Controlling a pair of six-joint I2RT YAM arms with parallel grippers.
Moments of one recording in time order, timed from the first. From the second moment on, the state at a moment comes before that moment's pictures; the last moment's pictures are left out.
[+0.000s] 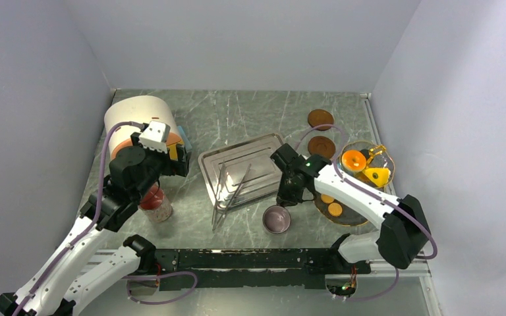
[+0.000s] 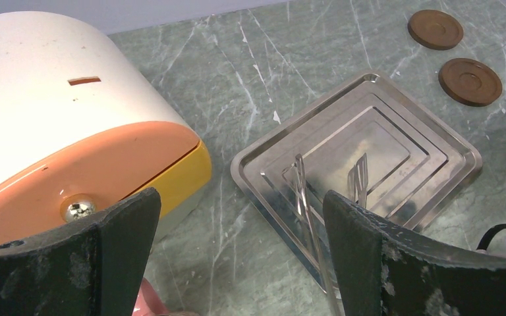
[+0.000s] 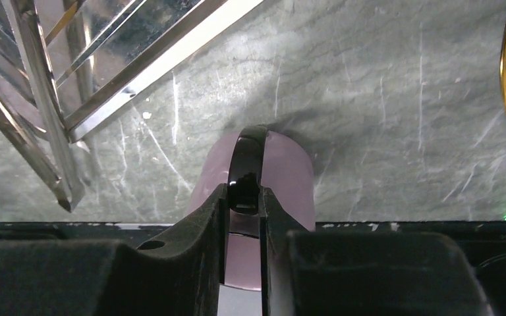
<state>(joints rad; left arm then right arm) -0.56 0.68 0.84 -0.40 -0.25 -0.10 0.73 1.34 0.97 -0.93 0.06 0.94</state>
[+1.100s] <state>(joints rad) -0.56 0.65 0.84 -0.40 -0.25 -0.10 0.80 1.04 0.70 -0.75 -0.06 1.61</state>
